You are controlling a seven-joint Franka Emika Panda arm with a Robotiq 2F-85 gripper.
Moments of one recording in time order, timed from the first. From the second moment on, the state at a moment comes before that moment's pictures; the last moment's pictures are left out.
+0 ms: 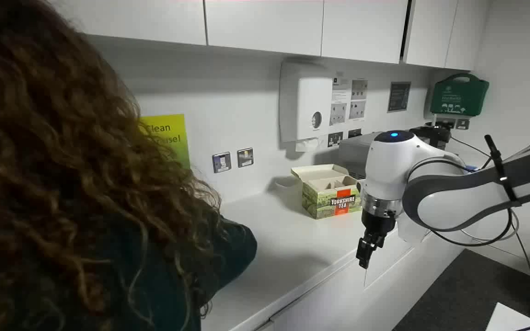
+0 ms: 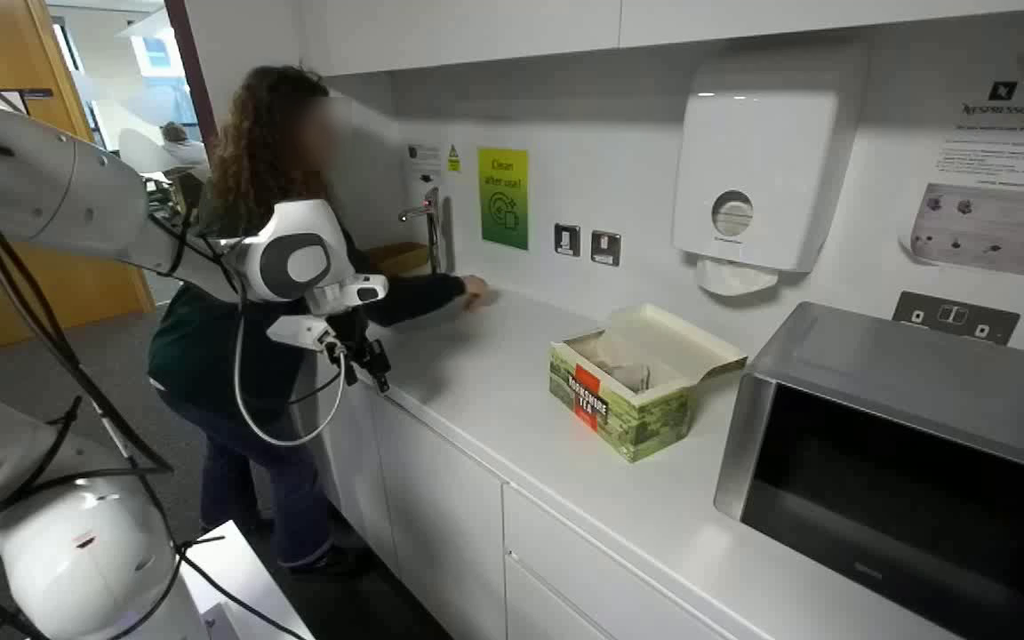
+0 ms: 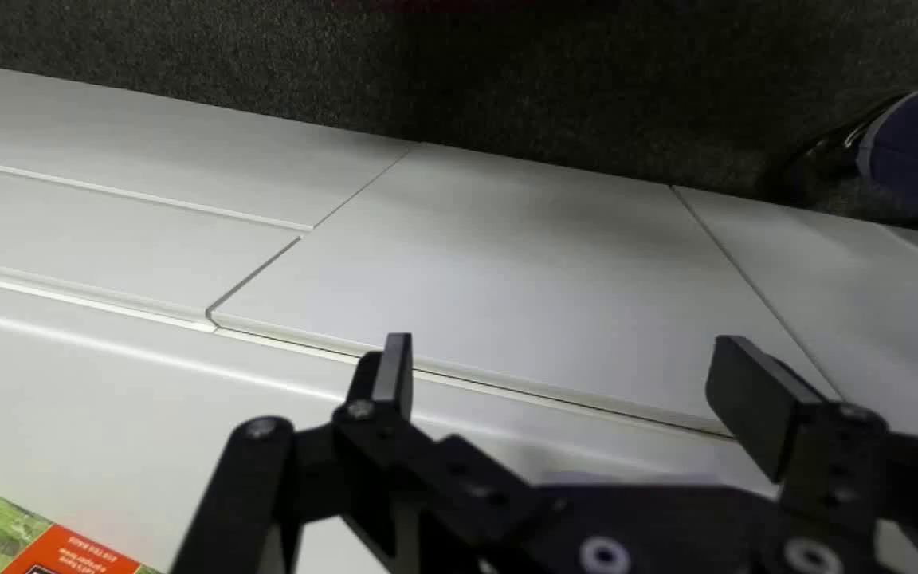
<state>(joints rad) 0.07 -0.43 0.29 -2.59 -0.06 2.25 0.24</state>
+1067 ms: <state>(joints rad) 0.06 -0.43 0.26 -2.59 -0.06 2.31 0.30</state>
